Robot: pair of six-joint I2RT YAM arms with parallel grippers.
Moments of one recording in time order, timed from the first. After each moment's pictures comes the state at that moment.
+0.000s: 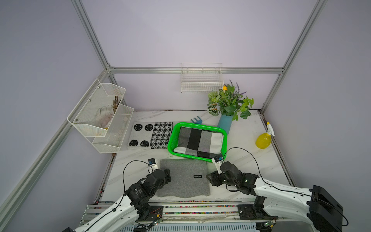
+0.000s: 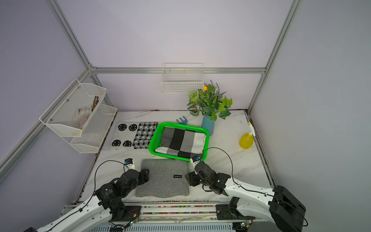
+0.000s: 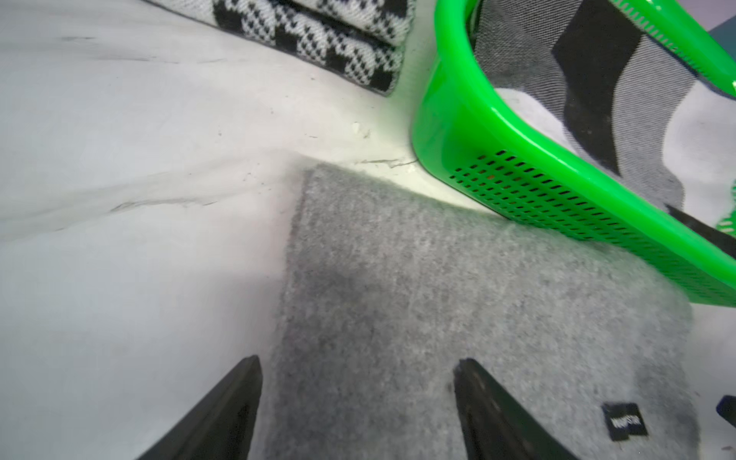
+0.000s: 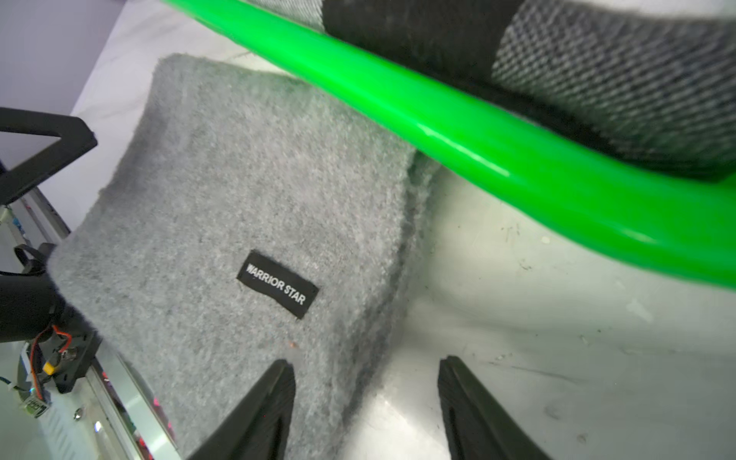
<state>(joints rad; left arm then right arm) -0.73 0.55 0.31 -0.59 -0.42 -0.87 0.90 1.10 0.42 -0.10 -0.02 0.57</state>
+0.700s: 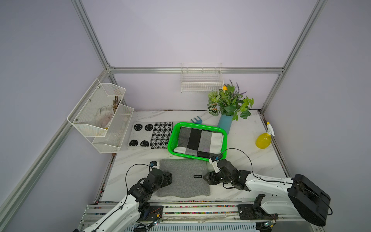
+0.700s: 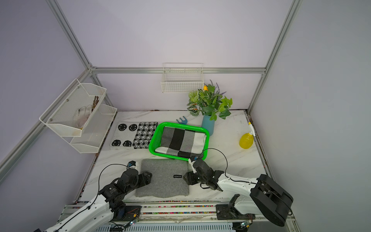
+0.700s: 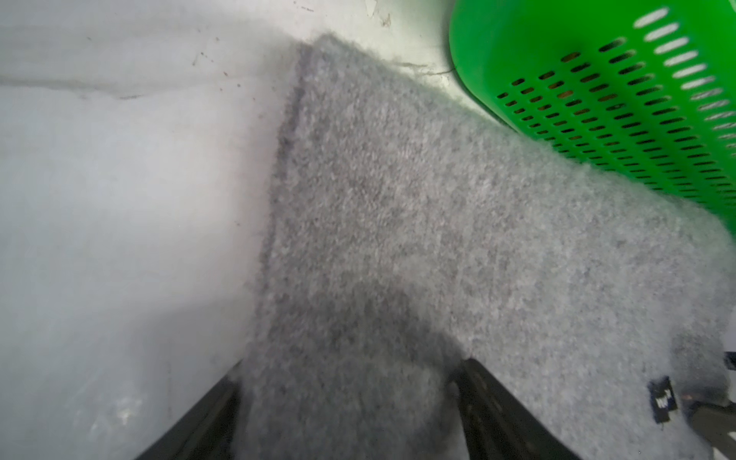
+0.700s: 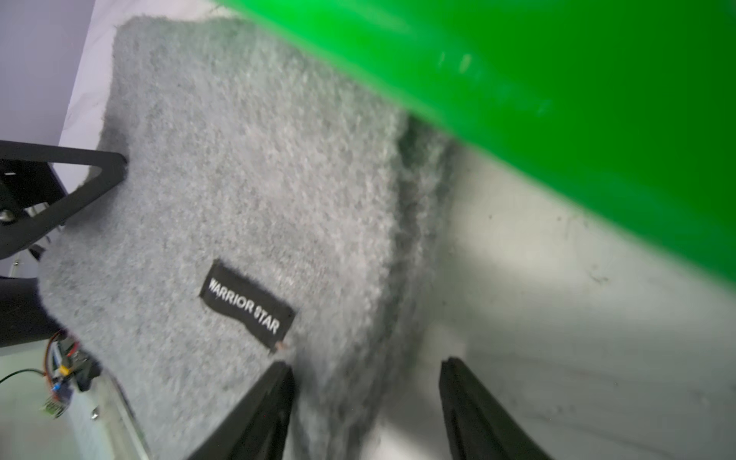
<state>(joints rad) -0.56 0.63 0.20 -0.42 -0.11 -0.83 0.83 1.30 0.43 0.05 -0.19 0.58</state>
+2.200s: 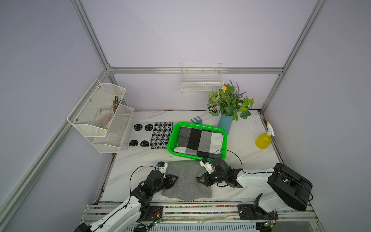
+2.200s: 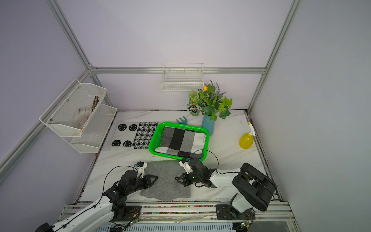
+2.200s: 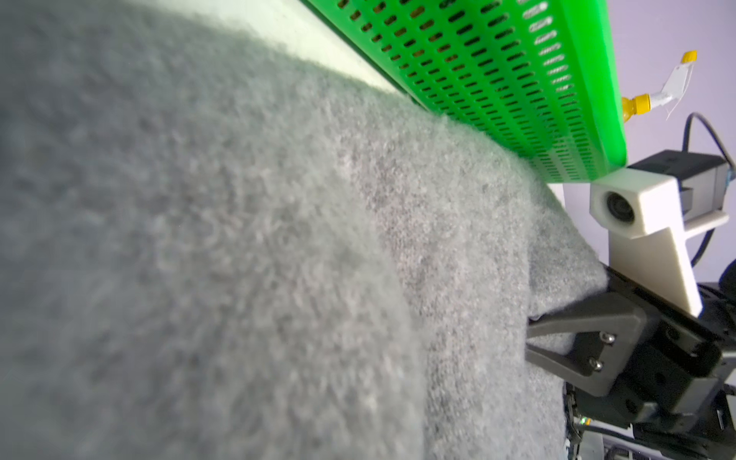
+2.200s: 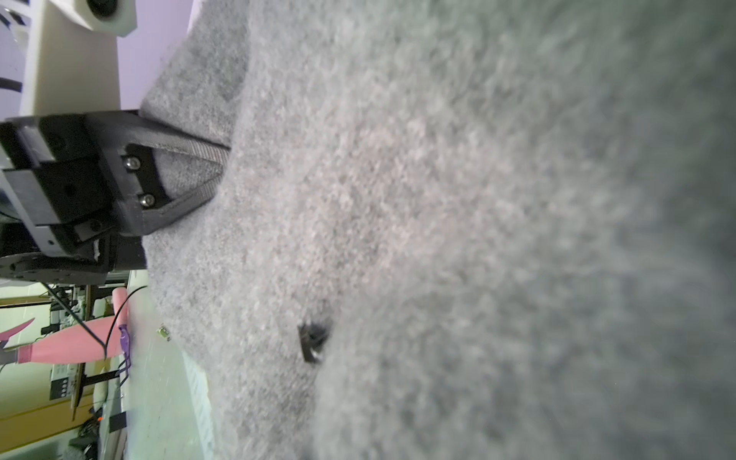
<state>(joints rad) -0.55 0.66 0.07 -0.03 0.26 -0.83 0.84 1.47 0.46 0.25 -0.48 0.60</state>
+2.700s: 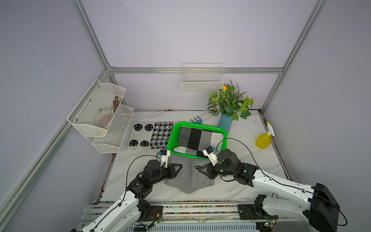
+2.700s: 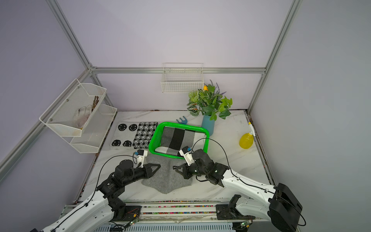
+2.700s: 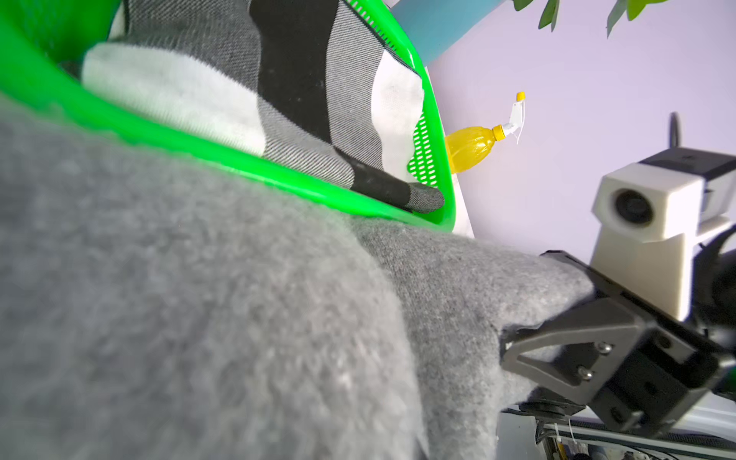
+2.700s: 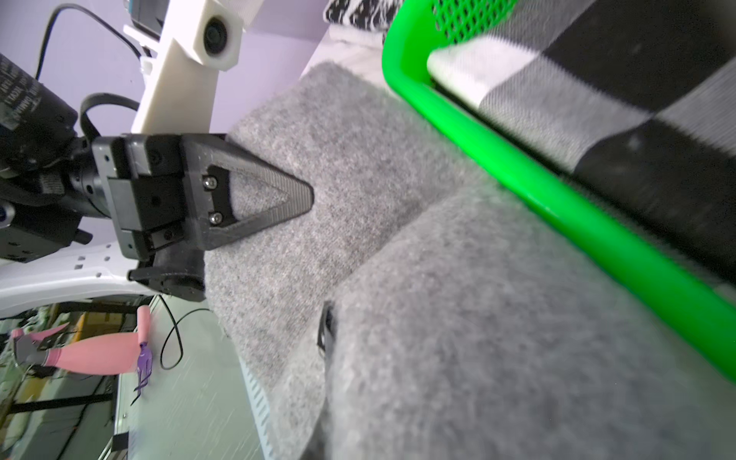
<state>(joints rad) -0.55 0.72 0.42 -0.13 0.31 -0.79 0.85 1.10 0.71 -0.15 -0.35 0.51</state>
